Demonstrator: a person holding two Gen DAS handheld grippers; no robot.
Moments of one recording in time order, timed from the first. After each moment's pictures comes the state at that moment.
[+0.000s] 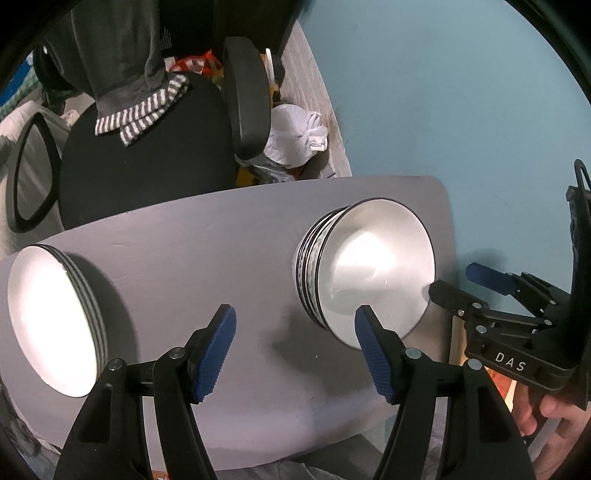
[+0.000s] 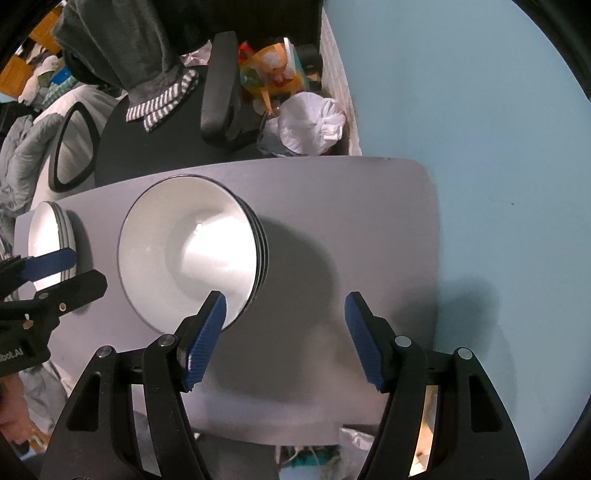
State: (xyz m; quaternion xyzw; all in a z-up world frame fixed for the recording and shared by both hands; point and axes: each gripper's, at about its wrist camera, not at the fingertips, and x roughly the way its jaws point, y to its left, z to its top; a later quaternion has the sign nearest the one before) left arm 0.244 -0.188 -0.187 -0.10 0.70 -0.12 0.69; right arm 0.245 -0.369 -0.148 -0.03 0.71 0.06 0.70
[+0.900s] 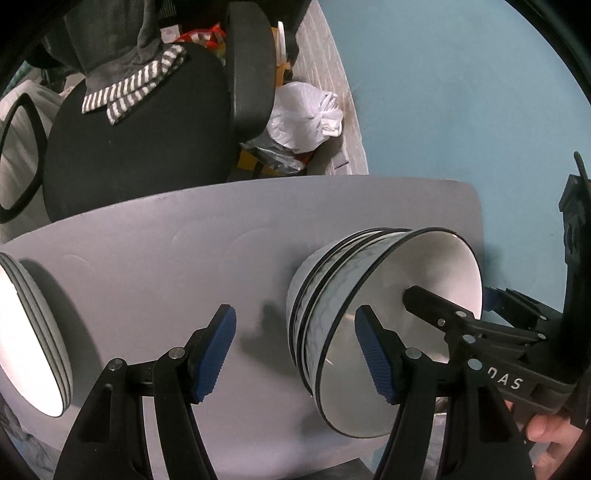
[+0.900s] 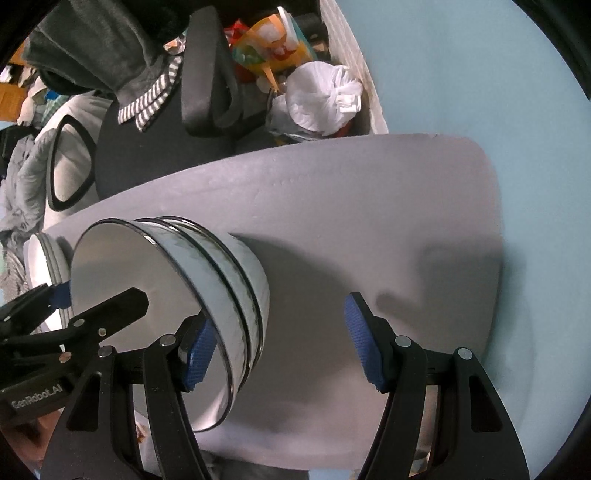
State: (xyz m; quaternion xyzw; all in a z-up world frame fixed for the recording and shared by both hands) left arm 0.271 -0.213 -0.246 -0.11 0.73 -0.10 0.66; right arm 0.277 -0.381 -0.210 0.05 0.75 0.07 0.66
